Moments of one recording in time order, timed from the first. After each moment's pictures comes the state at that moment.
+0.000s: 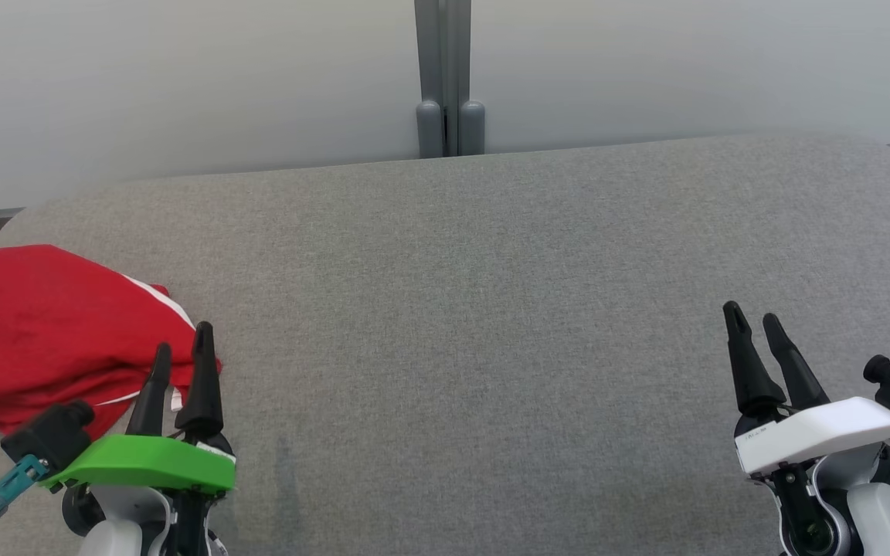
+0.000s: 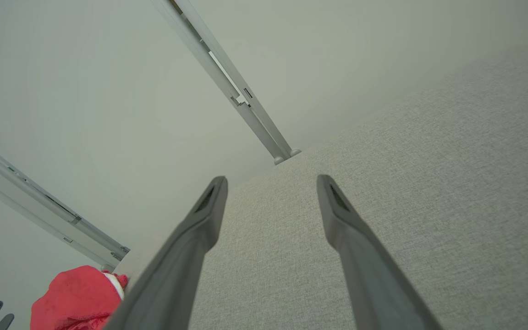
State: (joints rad) left arm -0.12 0.11 -0.06 0.23 -0.81 -0.11 -0.11; right arm -0.05 -0.13 0.01 0.09 0.72 0.13 -0.06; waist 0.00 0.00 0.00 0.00
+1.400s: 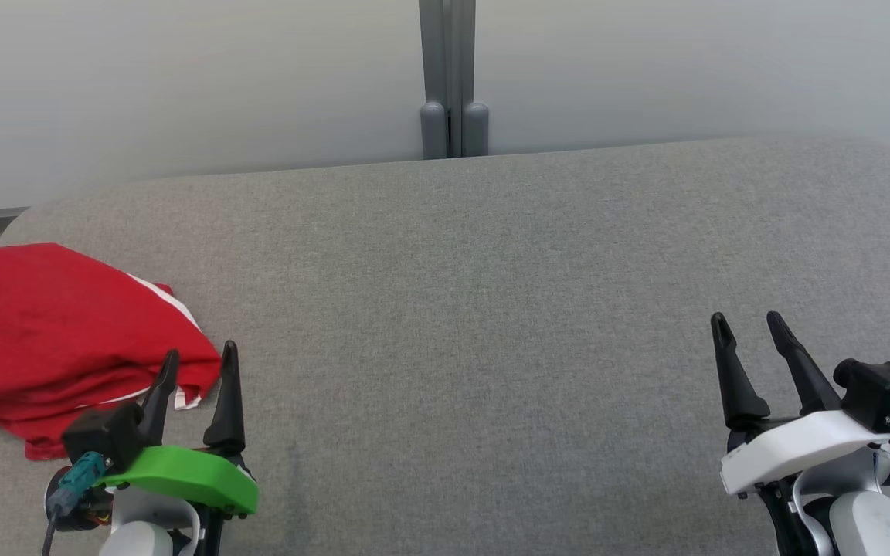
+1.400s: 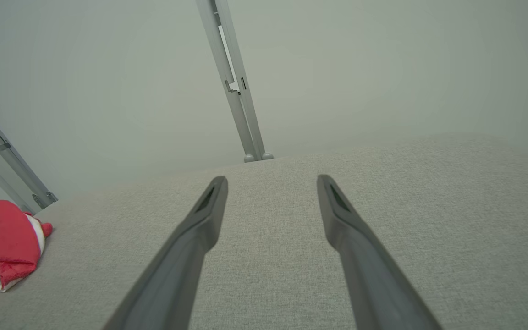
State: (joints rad) left arm -0.13 0.16 -0.14 0.31 -0.47 -0.06 -0.20; right arm -0.02 -0.11 0.00 0.06 0.34 0.13 -0.08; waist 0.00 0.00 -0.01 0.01
